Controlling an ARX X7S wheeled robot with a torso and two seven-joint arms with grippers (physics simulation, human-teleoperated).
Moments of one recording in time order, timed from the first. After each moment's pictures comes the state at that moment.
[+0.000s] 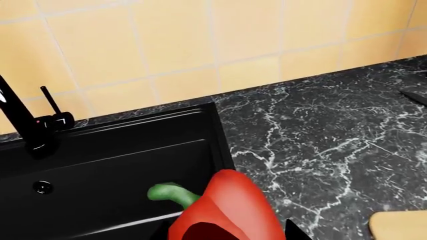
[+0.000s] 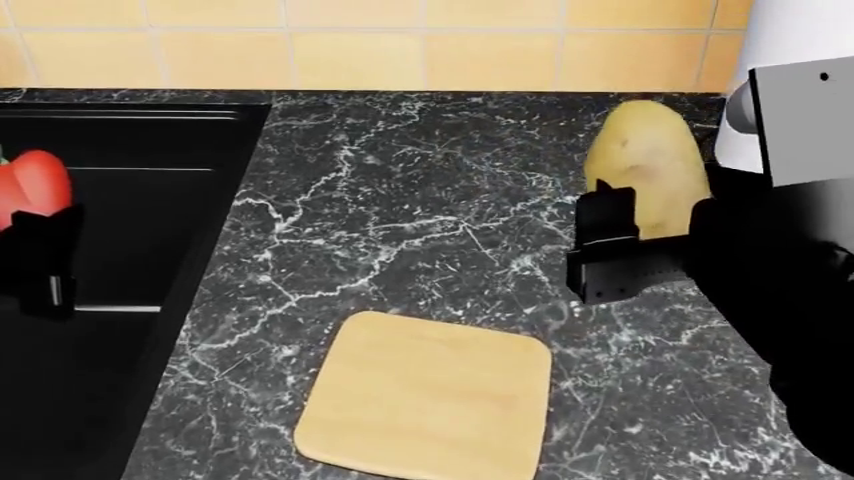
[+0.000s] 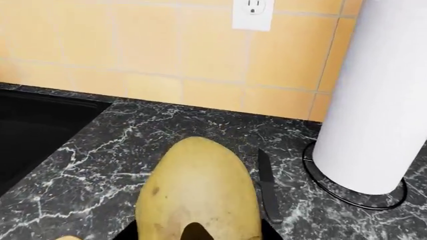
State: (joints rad) left arm -0.97 -0.63 0.11 0.29 -1.09 -1.38 -0.42; right arm 1.02 0.74 -0.26 -0.18 1.25 1.12 0.42
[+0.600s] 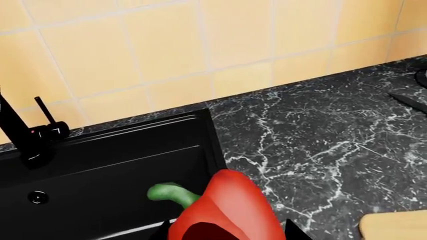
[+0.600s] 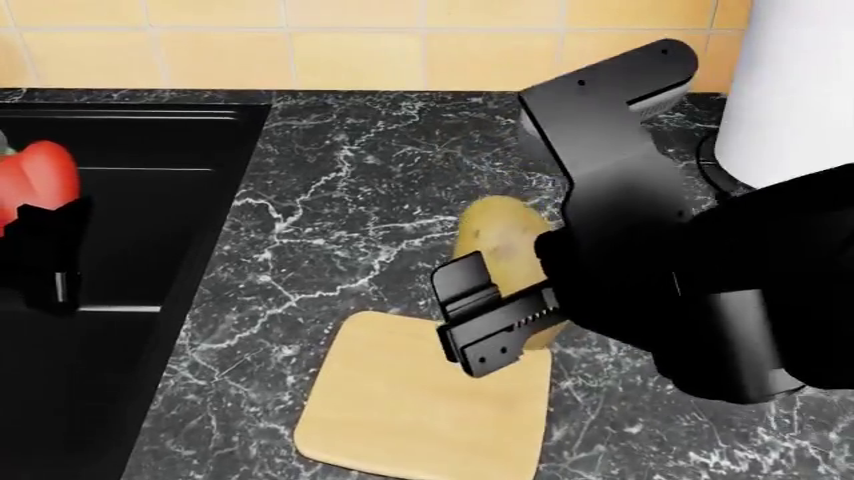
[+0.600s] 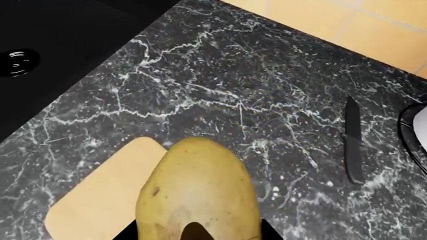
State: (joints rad) left arm -1.00 -0.63 0.13 0.30 -1.12 -1.38 -0.44; right arm 1.35 0.56 -0.53 0.06 1.55 1.51 0.58
